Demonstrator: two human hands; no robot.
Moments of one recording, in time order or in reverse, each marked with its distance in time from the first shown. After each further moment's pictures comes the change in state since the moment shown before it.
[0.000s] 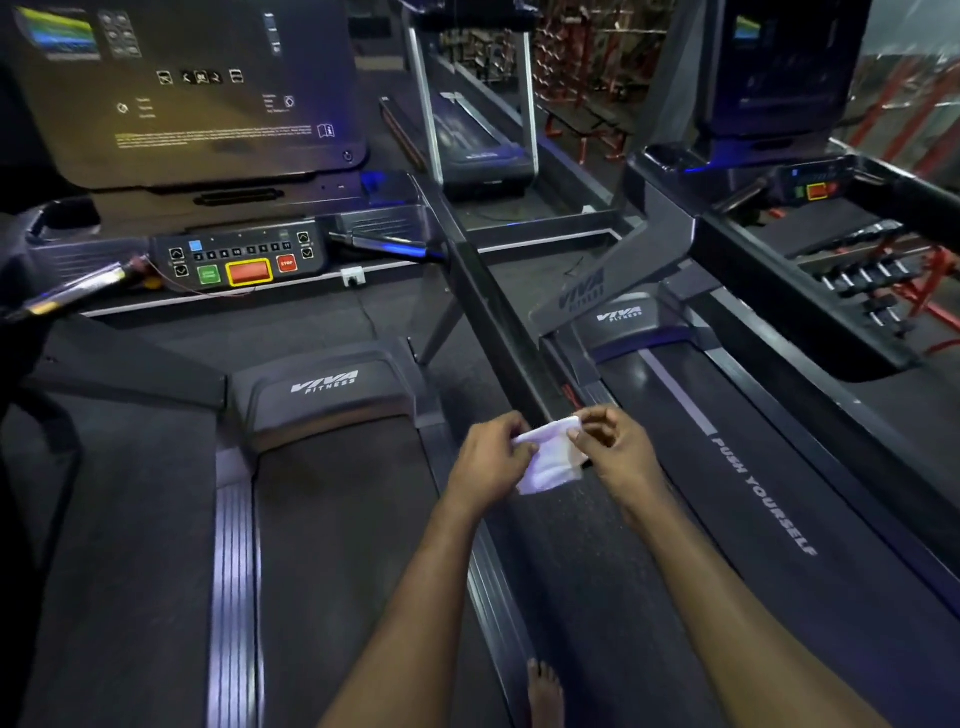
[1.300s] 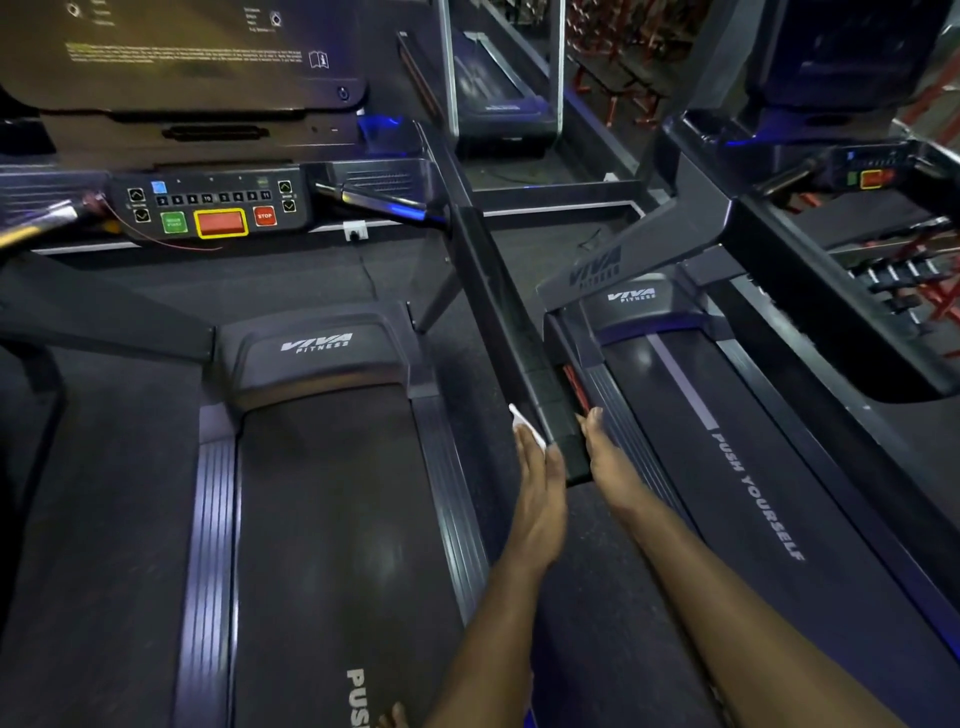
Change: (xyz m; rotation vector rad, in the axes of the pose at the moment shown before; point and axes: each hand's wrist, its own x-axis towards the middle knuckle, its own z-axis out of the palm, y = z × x) left_hand -0.015 0.014 0.101 -0.604 -0.046 -0.273; right_hand 0.041 0.020 0.009 0.042 -0.328 0.321
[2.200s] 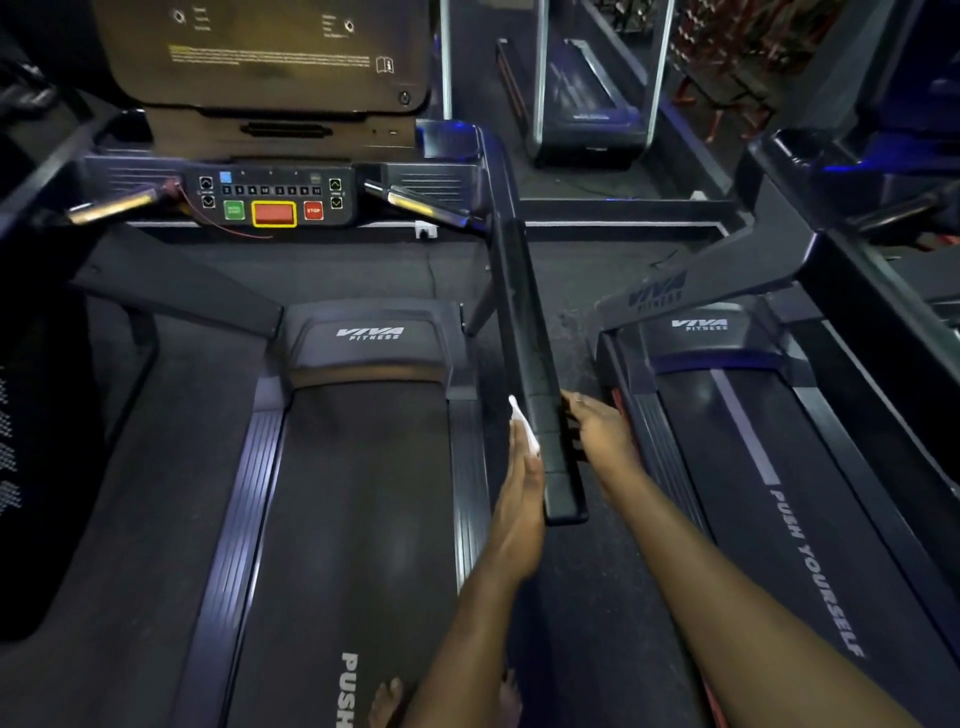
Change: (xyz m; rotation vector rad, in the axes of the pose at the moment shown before) left_hand 0.033 0.006 0.010 -0.058 0.191 0.066; right_hand 0.093 -0.023 -0.019 0.086 0.034 -0.054
